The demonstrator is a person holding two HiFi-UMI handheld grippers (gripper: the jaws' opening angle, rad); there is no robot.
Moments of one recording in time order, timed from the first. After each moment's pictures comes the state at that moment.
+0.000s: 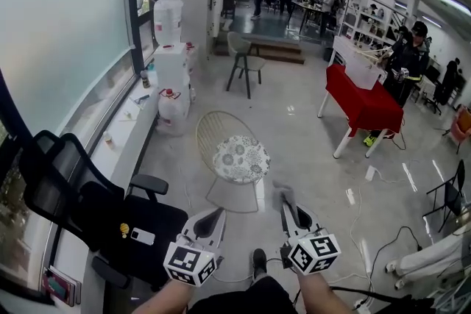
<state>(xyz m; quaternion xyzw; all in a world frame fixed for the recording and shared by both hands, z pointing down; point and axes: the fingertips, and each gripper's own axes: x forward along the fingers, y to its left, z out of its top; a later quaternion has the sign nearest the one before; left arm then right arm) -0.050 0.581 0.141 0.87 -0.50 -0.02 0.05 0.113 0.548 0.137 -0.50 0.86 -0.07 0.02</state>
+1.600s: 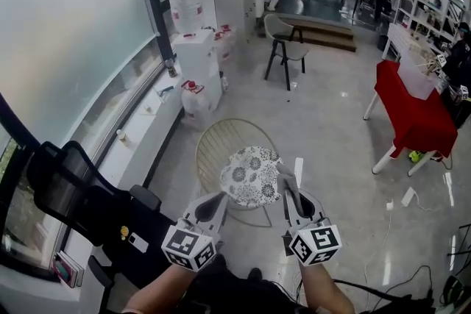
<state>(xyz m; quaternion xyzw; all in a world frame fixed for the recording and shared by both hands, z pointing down) 0.040 0.271 0.138 0.81 -0.58 0.01 0.07 0.190 0.212 0.147 -0.40 0.91 -0.10 0.04</state>
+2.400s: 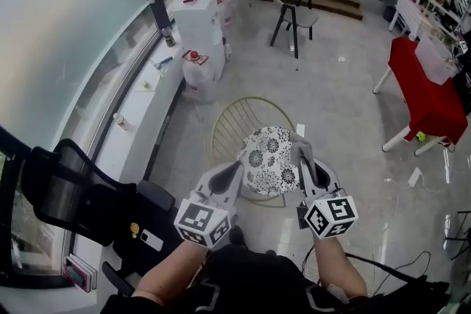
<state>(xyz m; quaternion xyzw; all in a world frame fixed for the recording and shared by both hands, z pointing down) -0.078 0.153 0.163 0.83 -0.56 0.01 0.09 0.070 0.097 0.175 -0.43 0.90 -0.11 0.00</state>
